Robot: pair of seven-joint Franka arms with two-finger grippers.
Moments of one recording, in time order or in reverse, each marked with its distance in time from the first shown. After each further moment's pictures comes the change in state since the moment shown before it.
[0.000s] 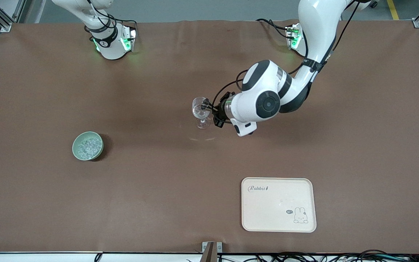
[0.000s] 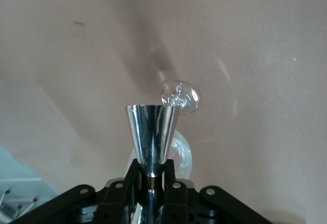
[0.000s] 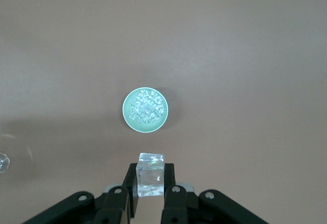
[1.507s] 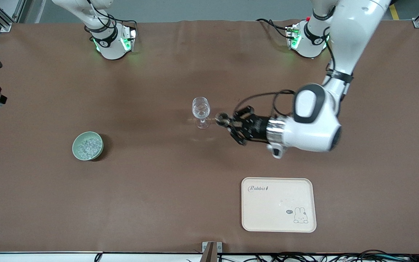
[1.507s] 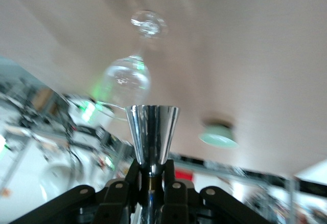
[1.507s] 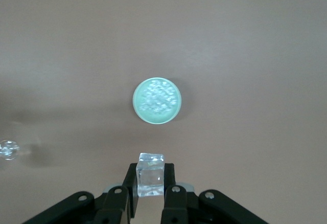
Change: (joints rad) left arm 0.300 0.044 0.015 0.042 -0.572 -0.099 0.296; right arm 0.007 0.005 0.072 -0.012 0.014 -0.024 0.054
